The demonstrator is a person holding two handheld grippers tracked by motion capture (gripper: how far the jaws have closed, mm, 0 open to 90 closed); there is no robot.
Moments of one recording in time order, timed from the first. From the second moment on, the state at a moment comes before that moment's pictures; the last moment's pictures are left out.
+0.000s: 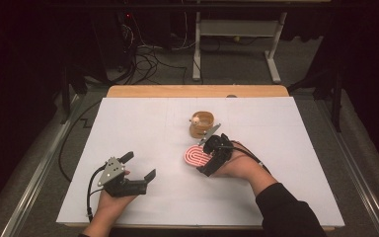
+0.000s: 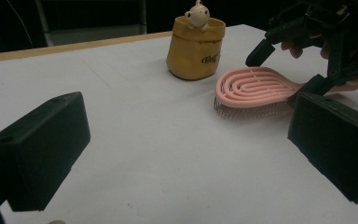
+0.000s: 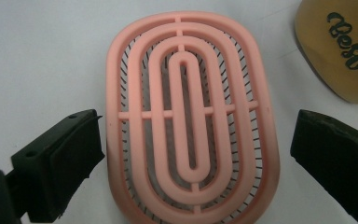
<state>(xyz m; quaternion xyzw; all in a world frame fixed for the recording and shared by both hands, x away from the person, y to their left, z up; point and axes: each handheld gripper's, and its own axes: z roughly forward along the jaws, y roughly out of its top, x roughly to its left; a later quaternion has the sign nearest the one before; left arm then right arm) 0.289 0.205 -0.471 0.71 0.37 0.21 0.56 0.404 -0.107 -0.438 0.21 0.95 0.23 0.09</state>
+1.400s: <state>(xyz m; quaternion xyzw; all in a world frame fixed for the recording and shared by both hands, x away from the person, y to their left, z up) 0.288 0.206 -0.471 0.71 0.37 0.22 0.56 0.400 -0.102 -0.442 0.19 0.96 0.20 0.10</state>
